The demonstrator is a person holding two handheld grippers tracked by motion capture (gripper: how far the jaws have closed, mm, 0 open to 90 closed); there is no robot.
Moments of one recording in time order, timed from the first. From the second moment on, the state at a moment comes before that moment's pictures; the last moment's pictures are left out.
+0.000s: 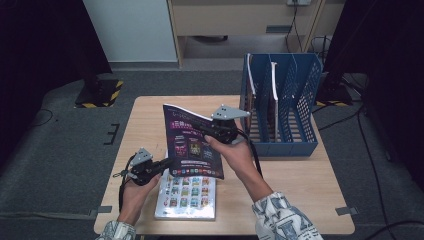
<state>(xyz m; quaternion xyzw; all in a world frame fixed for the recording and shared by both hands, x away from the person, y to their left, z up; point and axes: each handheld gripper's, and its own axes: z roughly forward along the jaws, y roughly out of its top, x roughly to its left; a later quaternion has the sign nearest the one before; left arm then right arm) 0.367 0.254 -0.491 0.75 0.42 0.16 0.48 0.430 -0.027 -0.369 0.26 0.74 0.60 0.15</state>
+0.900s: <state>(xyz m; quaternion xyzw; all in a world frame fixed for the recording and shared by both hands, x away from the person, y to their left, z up) 0.374 0.268 -0.502 0.72 0.48 0.21 0.45 0.426 -0.051 -0.348 0.27 0.70 0.63 0.18</state>
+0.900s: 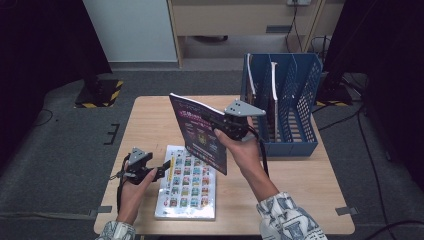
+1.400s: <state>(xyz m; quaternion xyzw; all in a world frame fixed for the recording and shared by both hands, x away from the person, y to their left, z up) 0.376 0.271 -0.508 0.73 0.50 0.21 0.42 0.423 -0.059 -0.345 0.27 0.70 0.63 0.18</state>
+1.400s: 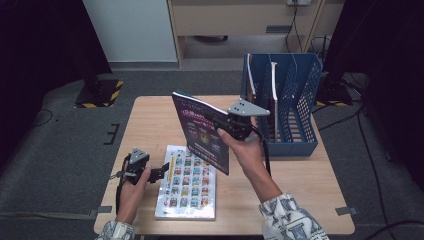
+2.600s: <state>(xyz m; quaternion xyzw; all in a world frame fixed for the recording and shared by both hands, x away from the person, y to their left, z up) 0.377 0.272 -0.511 0.73 0.50 0.22 0.40 0.407 -0.107 -0.351 0.29 0.69 0.64 0.20</state>
